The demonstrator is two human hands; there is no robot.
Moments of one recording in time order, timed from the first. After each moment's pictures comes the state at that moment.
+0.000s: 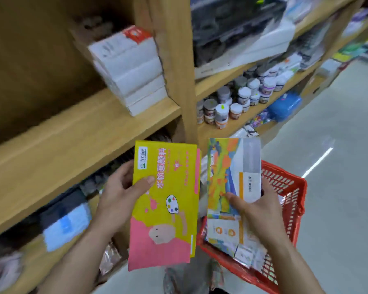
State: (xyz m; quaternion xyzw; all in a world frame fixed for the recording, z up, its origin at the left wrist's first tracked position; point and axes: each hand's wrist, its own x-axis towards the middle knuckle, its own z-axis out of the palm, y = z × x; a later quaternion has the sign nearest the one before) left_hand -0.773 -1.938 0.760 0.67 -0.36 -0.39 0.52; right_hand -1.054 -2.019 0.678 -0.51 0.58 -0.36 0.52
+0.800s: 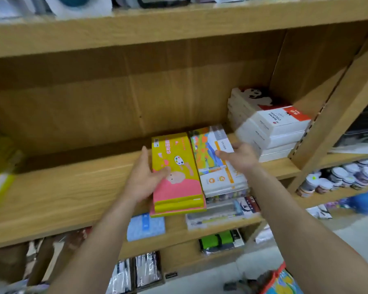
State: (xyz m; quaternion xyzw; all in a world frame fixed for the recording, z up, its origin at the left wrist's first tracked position) left_hand -0.548 -1.847 0.818 0.80 -0.29 -0.21 0.48; right_hand -0.713 -2.082 0.819 -0.74 0.41 -0.22 0.49
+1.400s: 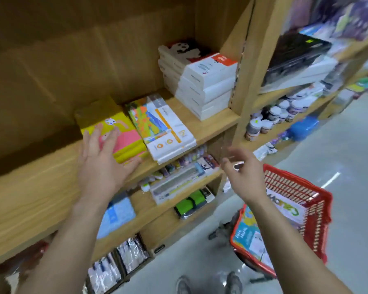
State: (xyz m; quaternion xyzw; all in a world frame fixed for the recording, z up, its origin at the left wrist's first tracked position) left_hand -0.591 -1.873 0.807 0.83 -0.49 0.09 0.26; right_hand -0.883 -2.005 0.743 -0.70 0.49 -0.39 0.34
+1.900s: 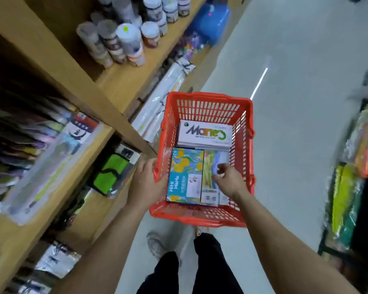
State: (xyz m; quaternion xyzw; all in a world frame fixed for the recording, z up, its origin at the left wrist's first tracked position) left_hand -0.903 -2.005 0.483 0.72 -0.59 -0.35 0.13; right_hand -1.160 -2.004 0.423 -0.49 0.75 -0.07 0.45
